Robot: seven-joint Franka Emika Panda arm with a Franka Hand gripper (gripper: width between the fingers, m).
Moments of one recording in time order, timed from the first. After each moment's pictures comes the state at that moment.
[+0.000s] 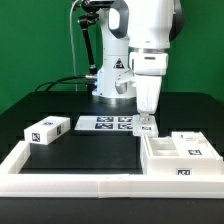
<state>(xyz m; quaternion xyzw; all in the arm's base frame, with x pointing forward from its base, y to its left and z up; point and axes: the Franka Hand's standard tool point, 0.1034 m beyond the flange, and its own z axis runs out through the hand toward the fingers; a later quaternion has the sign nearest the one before) 0.417 0.043 0.044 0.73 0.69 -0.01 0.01</state>
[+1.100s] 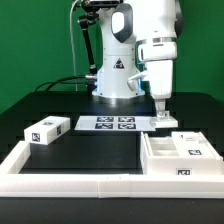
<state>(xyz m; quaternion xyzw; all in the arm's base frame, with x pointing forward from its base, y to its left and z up) 0.431 0.079 0.058 0.73 0.68 0.11 0.04</state>
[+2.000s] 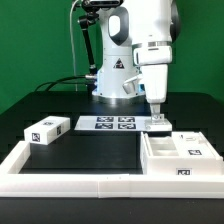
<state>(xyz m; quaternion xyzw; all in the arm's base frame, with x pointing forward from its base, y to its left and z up) 0.428 0.062 0.049 0.73 0.68 0.08 0.04</state>
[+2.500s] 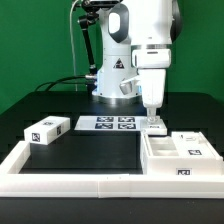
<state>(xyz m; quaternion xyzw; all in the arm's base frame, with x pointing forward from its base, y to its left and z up) 0.434 0.060 0.049 0.73 0.68 0.06 0.04</state>
